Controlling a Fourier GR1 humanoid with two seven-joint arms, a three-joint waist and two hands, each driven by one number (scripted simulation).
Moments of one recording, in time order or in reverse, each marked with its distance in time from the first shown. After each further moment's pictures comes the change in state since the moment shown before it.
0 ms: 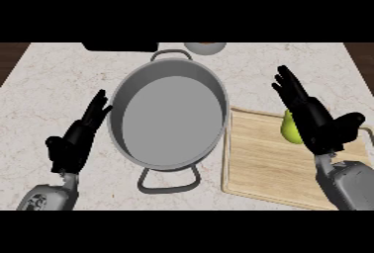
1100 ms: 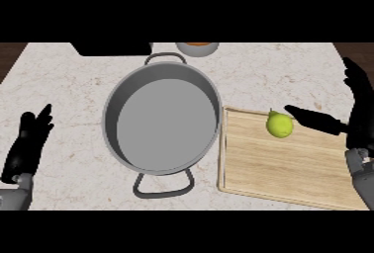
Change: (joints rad) left arm 0.040 0.160 0.165 0.136 -0.082 0.067 0.278; right arm -0.003 -0.184 -0.005 -0.052 0.576 -0.497 0.508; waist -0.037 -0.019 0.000
